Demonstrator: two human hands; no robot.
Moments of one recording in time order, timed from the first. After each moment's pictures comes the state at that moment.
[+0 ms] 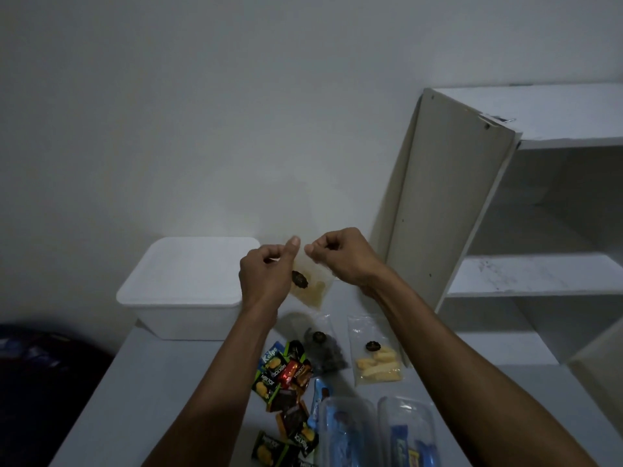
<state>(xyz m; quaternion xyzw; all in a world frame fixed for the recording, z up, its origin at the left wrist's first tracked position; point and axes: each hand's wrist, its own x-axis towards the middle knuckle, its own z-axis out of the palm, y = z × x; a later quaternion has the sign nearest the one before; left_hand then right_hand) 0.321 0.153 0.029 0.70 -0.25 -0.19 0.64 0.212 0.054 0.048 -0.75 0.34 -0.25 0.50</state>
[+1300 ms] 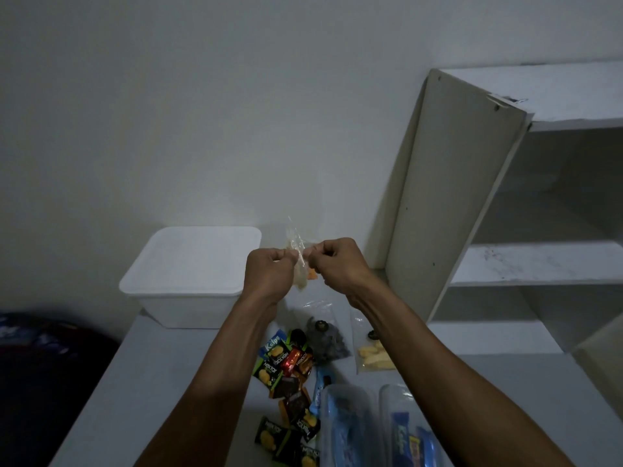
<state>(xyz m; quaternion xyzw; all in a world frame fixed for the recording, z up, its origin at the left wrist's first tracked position) 0.322 0.152 0.021 0.73 -0.25 -0.25 0.58 0.221 0.074 0.020 -0.69 0.39 -0.27 0.55</state>
